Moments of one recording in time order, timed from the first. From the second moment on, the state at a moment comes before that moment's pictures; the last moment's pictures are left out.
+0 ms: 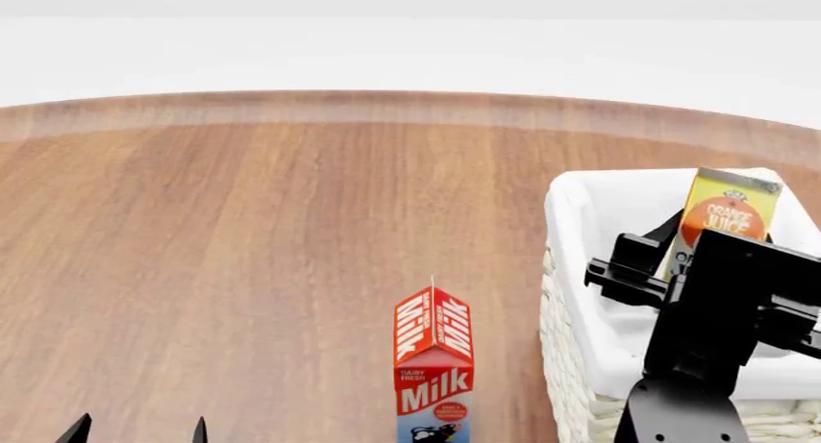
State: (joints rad) left arm -0.07 -0.32 0.41 -0.02 -0.33 0.09 -0.38; right arm 0.69 0.30 -0.22 0.53 0.35 0.04 0.46
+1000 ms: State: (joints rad) left arm -0.07 -0.33 0.42 -0.03 -0.33 0.09 -0.39; right arm 0.56 0.36 -0.24 0.12 0.37 0.12 0.48
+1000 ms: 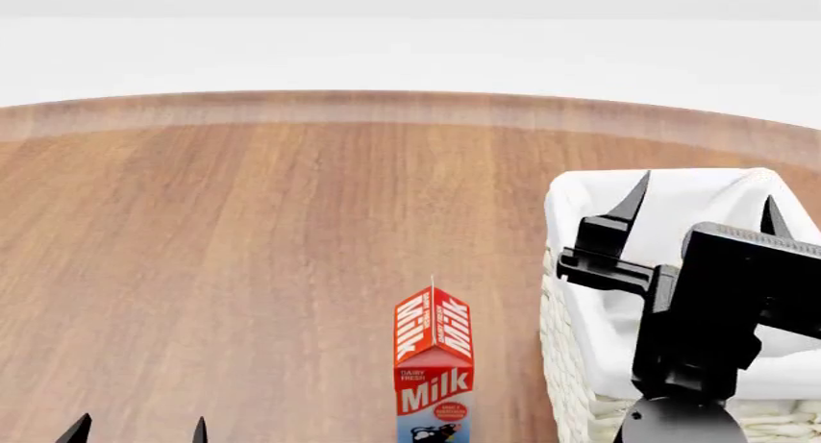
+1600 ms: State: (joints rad) left arm -0.07 -0.33 0.43 -0.03 -0.34 0.10 -0.39; right arm 0.48 0.43 -0.26 -0.23 0.40 0.24 0.52
